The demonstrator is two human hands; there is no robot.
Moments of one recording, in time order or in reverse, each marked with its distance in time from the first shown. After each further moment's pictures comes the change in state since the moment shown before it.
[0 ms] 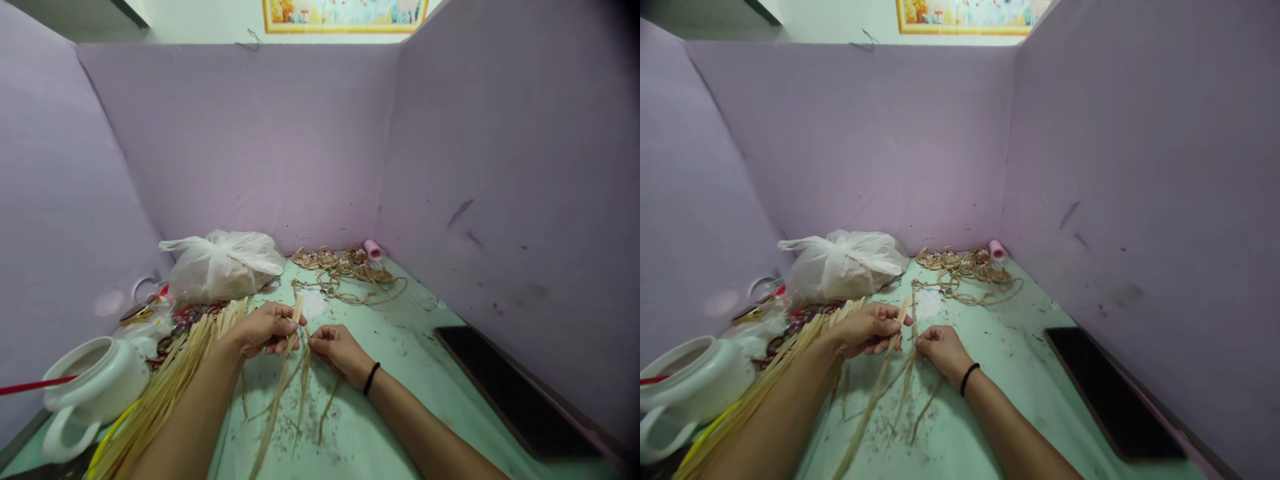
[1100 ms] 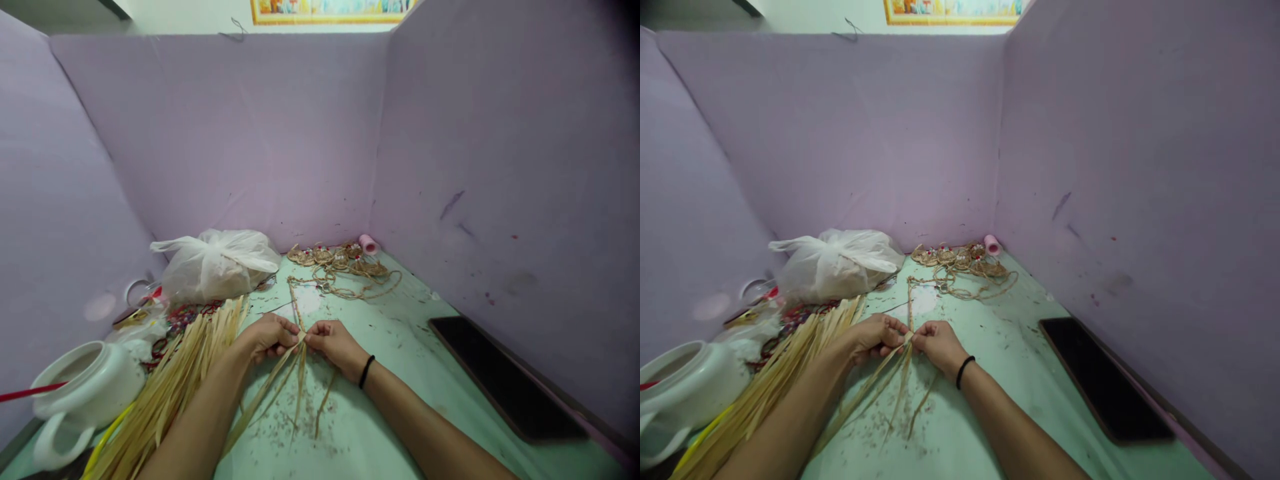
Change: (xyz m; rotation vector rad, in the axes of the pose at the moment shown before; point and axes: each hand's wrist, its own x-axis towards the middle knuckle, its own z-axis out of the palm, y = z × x) left_hand 0.025 -0.023 0.012 0.008 0.186 -0.255; right_hand 0.001 0.000 -0.001 0.031 -0.007 0.005
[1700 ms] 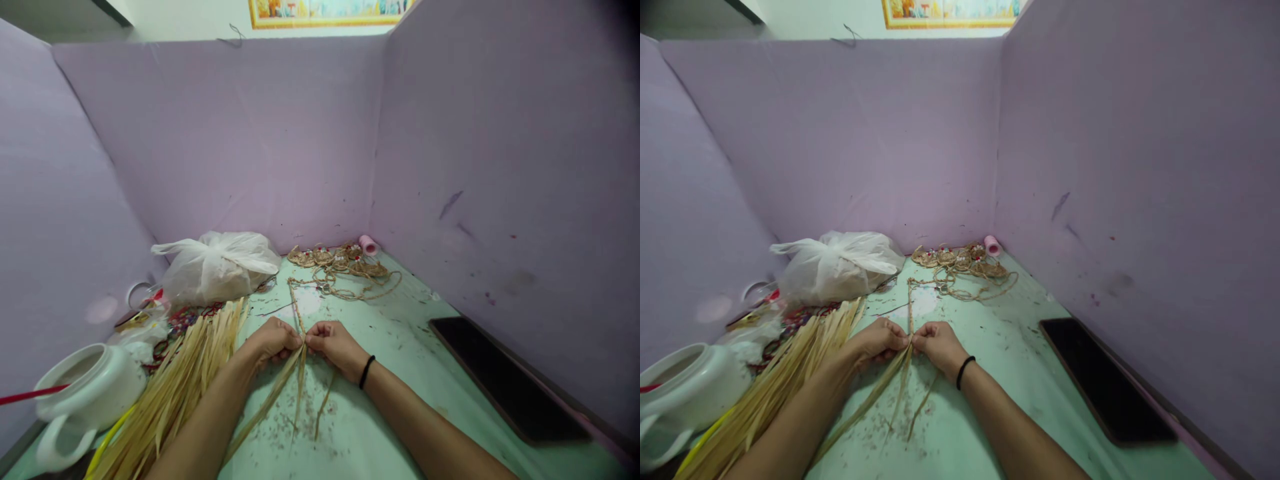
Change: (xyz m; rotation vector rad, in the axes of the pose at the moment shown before) left_hand -0.002 -0.002 0.013 0.155 0.123 0.046; right_hand 0.002 0.002 -0.001 0.045 -0.007 -0.003
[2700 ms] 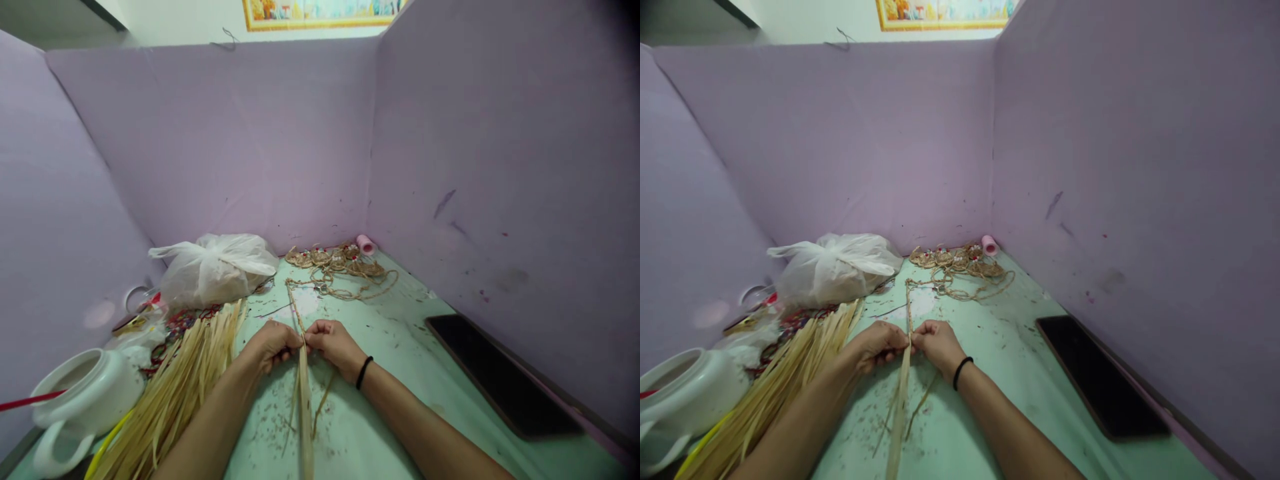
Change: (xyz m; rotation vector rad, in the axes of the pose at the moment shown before) left_hand -0.005 0.010 0.009 -0.083 0.022 -0.102; right_hand 0.000 0.001 -0.002 0.036 0.049 -0.015
